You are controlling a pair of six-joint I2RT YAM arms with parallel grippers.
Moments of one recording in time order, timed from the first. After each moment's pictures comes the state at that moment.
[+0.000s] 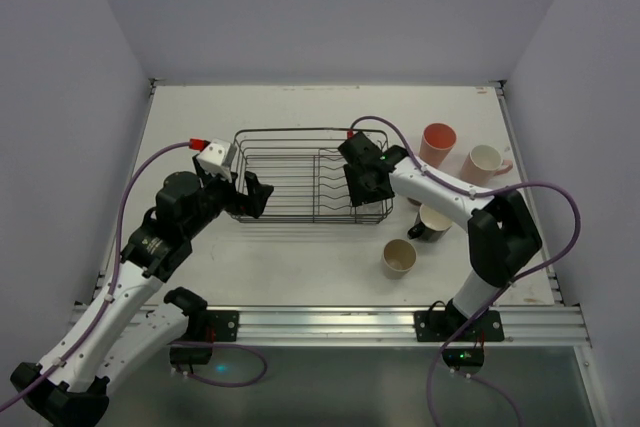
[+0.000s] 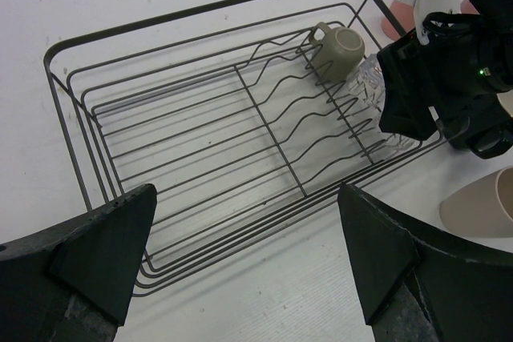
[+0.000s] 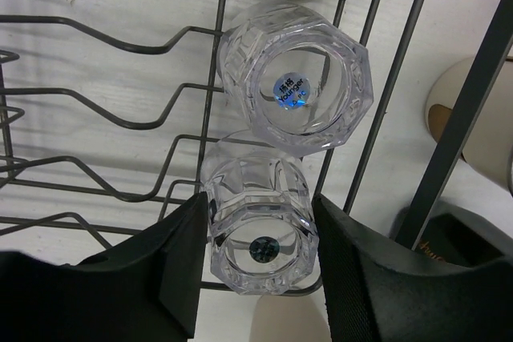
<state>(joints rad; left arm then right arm) -0.48 0.70 0.75 -0.33 0.04 -0.20 0.69 1.69 1.27 -0.77 0.30 0.42</state>
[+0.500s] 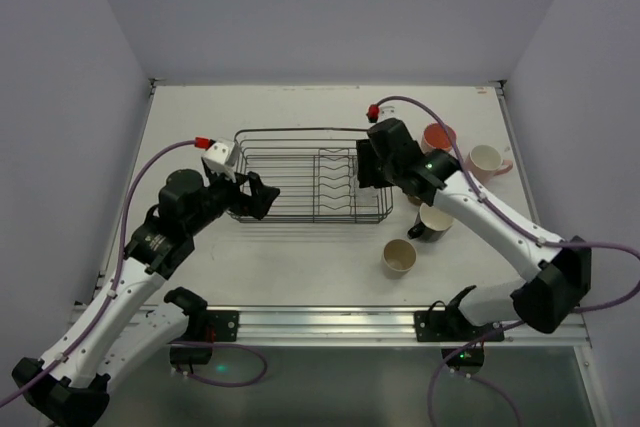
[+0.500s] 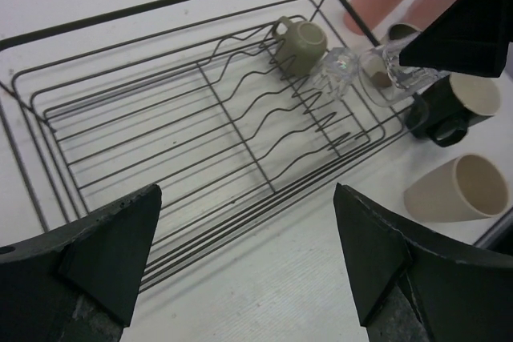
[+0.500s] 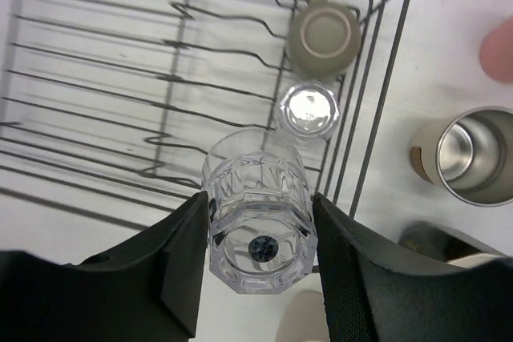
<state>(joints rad) -0.48 0.72 0.75 -0.32 0.12 -0.23 0.69 1.40 1.27 -0.72 0.28 0.41</state>
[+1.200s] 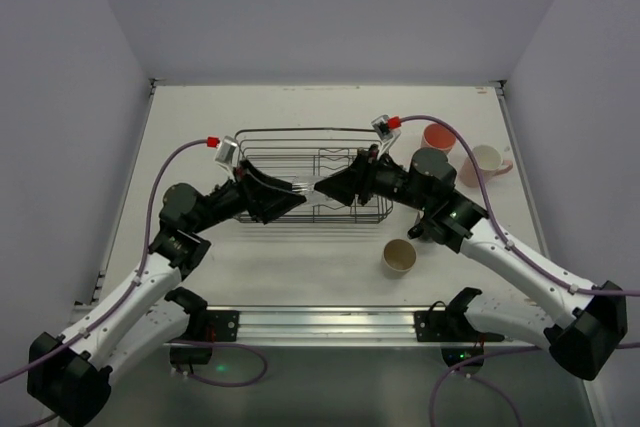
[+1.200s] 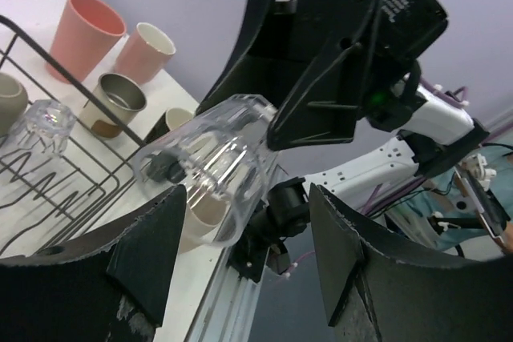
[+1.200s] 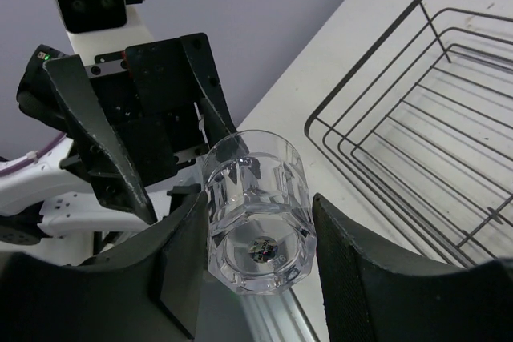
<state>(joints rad) -0.49 0.78 0.52 0.46 0.65 -0.89 0.72 1.03 0.88 0.09 -0.39 0.69</state>
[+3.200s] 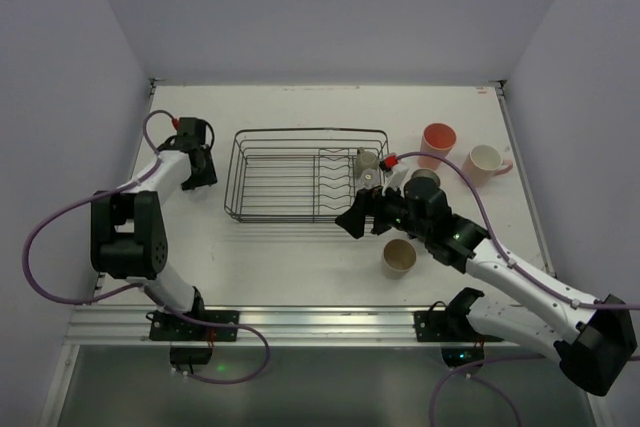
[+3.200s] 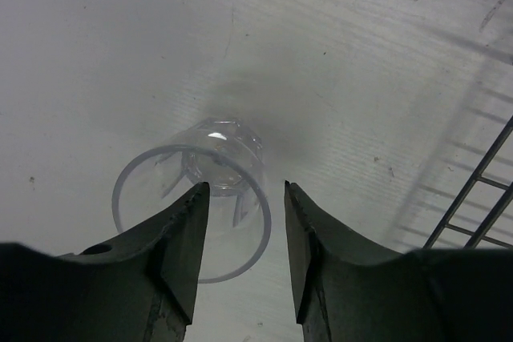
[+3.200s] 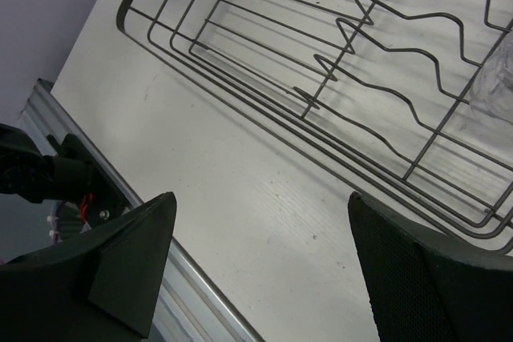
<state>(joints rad) -0.01 1.64 1.06 -0.51 -0.24 -0.27 0.73 0.93 0.65 -0.13 -0.17 0.50</state>
